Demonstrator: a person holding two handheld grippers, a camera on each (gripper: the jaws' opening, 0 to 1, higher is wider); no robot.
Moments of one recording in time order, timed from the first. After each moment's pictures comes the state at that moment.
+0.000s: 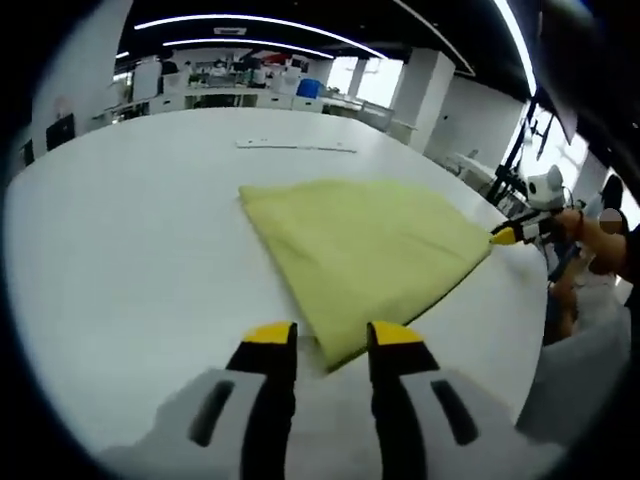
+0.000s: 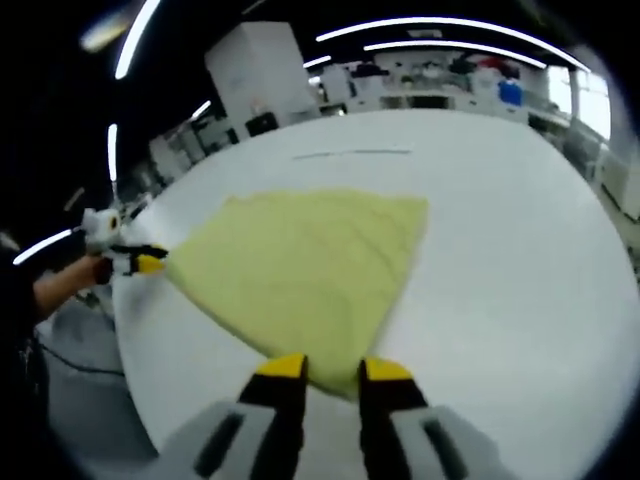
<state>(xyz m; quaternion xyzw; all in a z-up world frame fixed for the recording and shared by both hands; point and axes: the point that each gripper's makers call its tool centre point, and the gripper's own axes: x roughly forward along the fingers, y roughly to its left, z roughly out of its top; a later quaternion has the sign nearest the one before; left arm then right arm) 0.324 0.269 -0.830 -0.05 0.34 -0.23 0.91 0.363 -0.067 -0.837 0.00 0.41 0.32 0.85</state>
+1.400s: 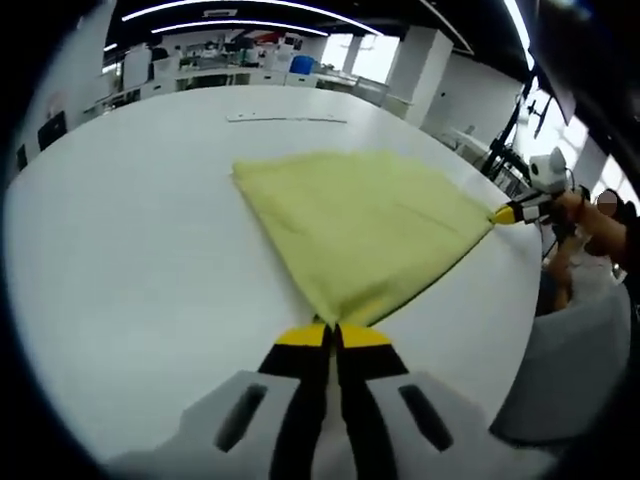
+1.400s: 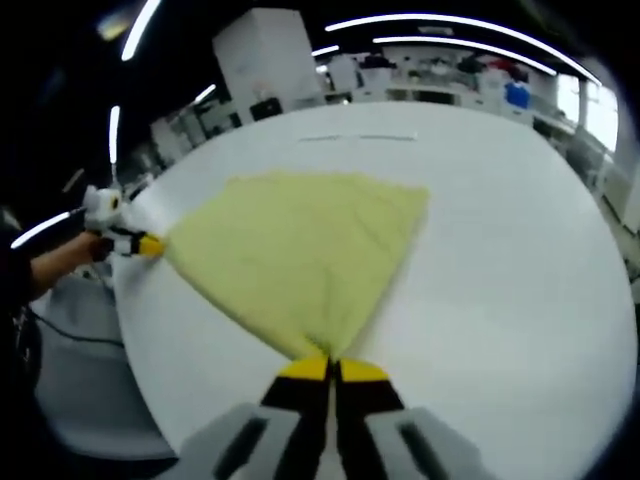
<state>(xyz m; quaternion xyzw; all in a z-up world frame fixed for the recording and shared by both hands) 0.287 0.264 -0.840 -0.03 0.38 -0.24 0.89 0.323 -0.079 -0.841 -0.04 0.43 0.32 0.84</state>
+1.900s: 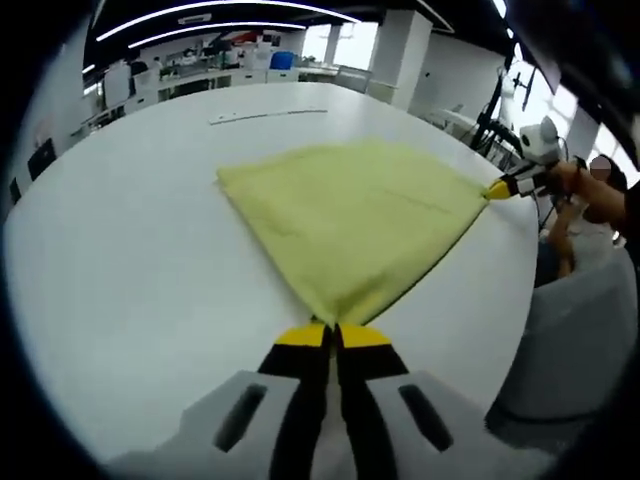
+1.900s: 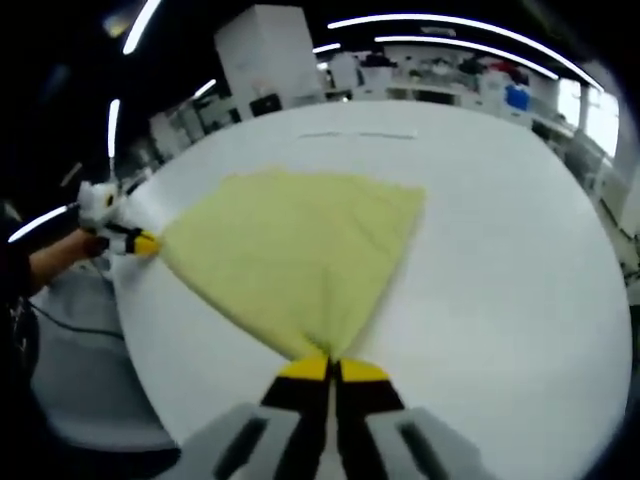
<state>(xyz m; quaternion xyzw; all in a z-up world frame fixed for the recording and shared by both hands) 0.270 0.254 -0.841 0.02 0.38 -0.26 0.89 0.310 -0.083 -0.839 -0.05 0.43 0.31 0.85</state>
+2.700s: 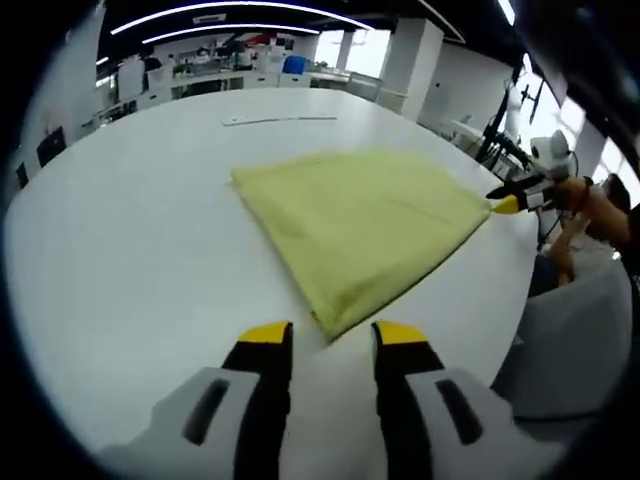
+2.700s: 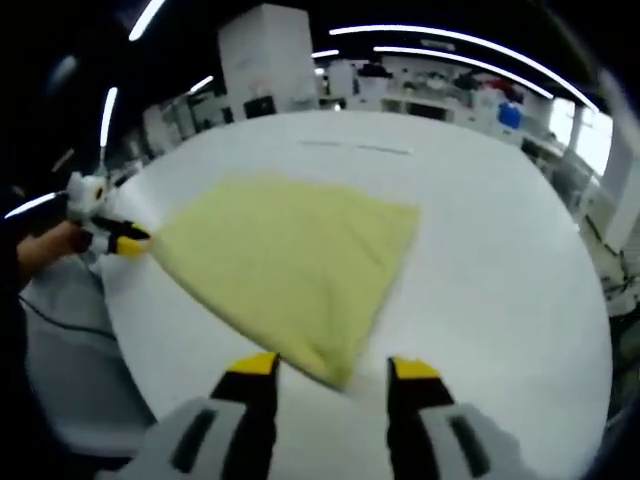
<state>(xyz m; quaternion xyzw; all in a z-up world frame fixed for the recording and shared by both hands) 0.261 0.262 -0.824 -0.02 0.37 -0.24 0.90 0.307 -0.079 -0.818 -0.07 0.40 0.29 0.87</state>
